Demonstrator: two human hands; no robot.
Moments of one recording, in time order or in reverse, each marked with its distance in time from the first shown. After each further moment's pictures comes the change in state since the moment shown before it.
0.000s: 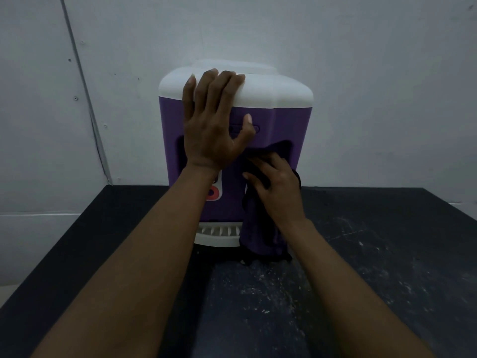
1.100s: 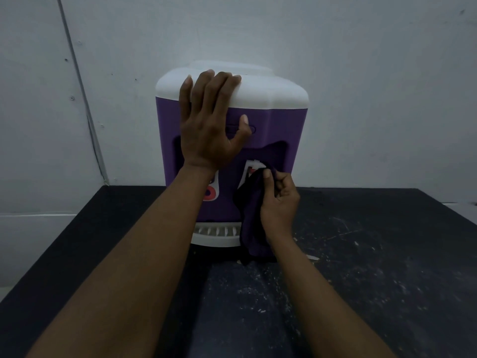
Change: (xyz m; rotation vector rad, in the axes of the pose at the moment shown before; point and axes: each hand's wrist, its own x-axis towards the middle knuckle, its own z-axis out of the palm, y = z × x) left_hand 0.001 0.002 -0.003 0.003 -0.001 0.000; right_hand -0.031 -0.005 0.025 0.734 0.374 0.564
